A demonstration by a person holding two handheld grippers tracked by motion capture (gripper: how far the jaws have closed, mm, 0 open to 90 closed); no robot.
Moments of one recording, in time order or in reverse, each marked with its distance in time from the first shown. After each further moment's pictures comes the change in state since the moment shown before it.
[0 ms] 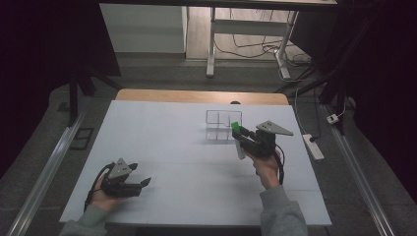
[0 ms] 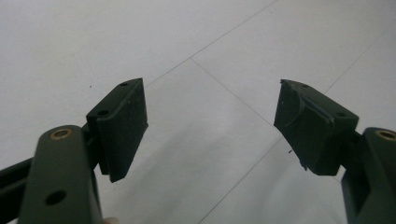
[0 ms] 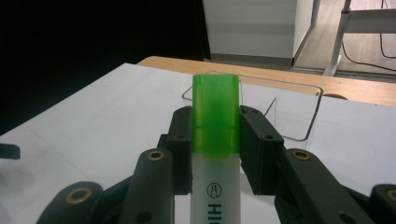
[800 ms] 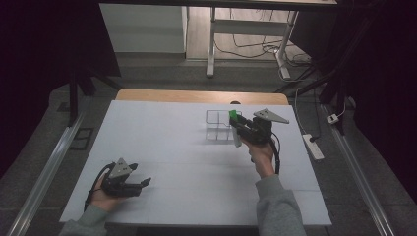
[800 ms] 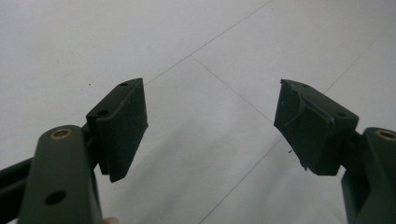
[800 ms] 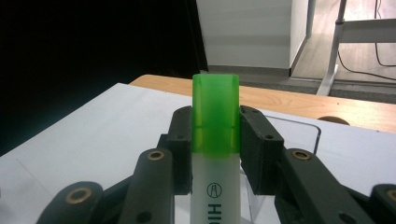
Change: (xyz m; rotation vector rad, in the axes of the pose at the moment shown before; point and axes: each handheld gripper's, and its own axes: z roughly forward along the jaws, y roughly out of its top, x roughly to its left) left arm 0.001 0.000 0.002 0.013 -0.002 0.008; right arm -0.010 0.021 0.028 -0.041 -0.014 0.015
